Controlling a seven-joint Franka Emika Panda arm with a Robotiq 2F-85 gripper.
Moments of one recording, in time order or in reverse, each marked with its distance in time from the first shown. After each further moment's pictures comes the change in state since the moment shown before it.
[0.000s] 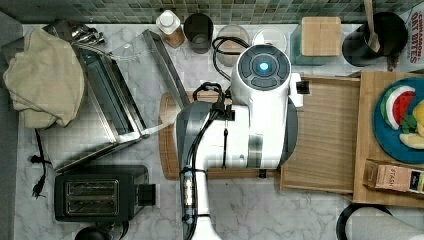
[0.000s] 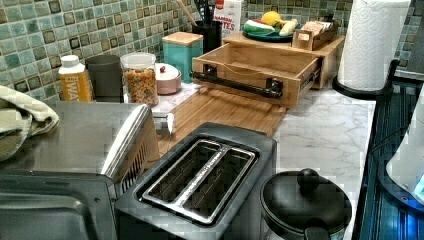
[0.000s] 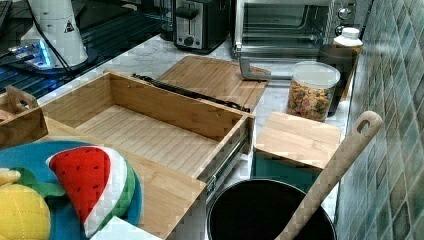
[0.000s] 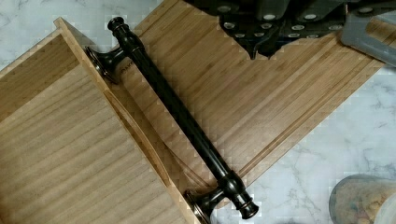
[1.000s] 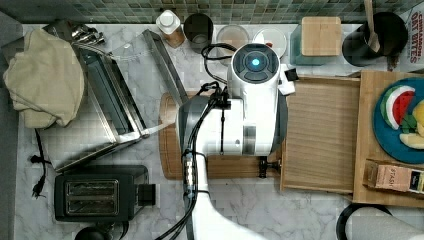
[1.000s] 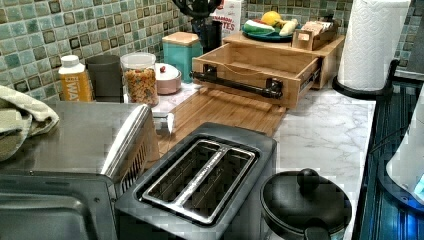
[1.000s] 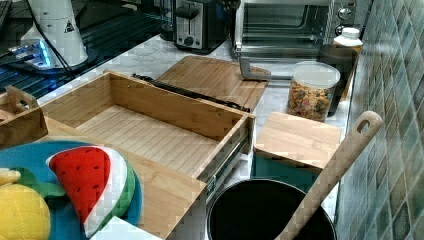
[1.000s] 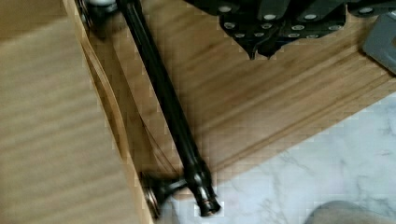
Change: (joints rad) arm 0.004 0.089 0.002 -0.030 -0.008 0.118 -0.238
